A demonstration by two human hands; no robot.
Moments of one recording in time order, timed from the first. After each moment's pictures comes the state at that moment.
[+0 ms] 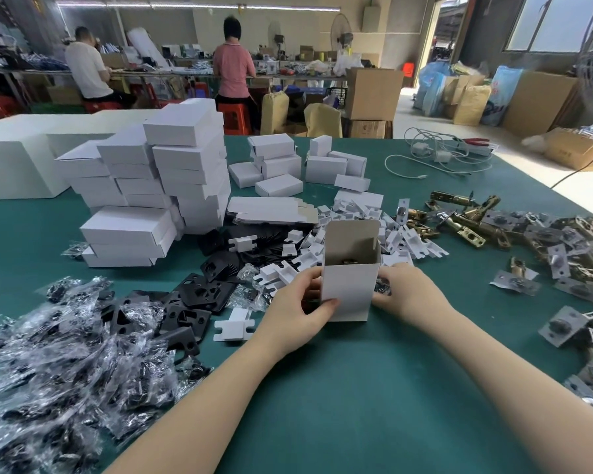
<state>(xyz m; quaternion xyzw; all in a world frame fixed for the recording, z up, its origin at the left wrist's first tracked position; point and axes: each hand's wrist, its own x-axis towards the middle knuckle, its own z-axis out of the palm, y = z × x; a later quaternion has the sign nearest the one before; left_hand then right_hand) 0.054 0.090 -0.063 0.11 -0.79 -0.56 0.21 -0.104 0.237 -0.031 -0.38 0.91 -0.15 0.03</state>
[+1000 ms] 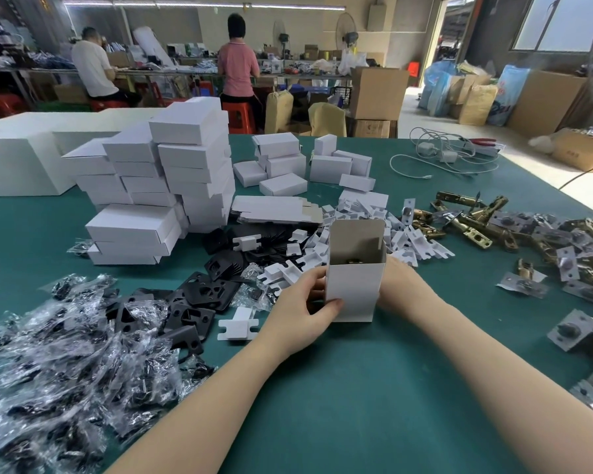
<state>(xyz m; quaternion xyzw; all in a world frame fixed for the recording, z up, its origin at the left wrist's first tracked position) 0.054 0.091 -0.061 0.12 -0.79 -0.56 0.20 -0.116 0.210 -0.038 -0.49 0.87 -0.05 -0.02</state>
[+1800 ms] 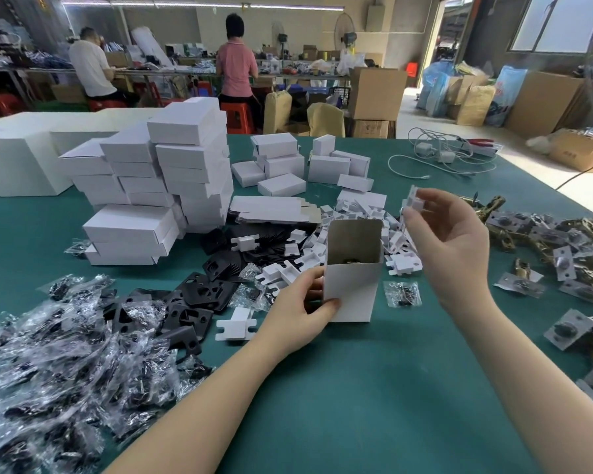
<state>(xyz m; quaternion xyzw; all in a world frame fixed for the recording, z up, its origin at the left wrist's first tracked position) 0.053 0.091 -0.062 0.11 -0.78 -0.57 0.21 -0.072 0.246 0.033 -0.32 0.62 -0.71 -0.12</state>
